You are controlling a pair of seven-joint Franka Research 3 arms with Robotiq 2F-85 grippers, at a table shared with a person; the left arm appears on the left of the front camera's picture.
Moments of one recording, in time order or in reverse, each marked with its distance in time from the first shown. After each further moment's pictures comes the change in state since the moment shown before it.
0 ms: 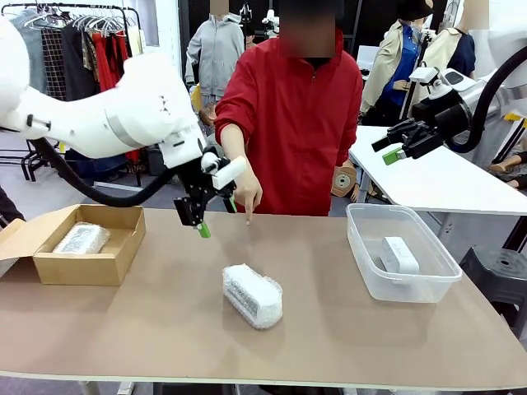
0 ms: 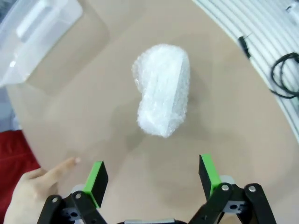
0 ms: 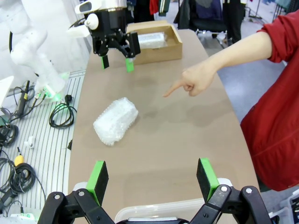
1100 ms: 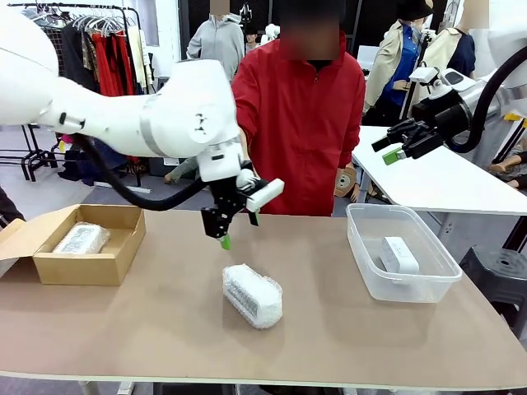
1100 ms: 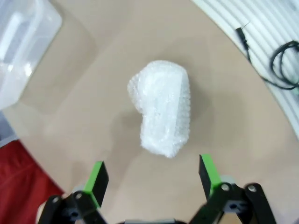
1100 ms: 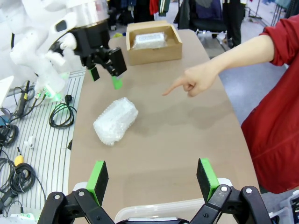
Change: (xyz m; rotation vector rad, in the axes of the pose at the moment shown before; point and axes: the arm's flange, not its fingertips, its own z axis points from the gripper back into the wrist) left arm 0.084 0.011 -0.021 -0.045 0.178 -0.094; right arm 0.000 0.000 0.000 0.000 0.000 0.000
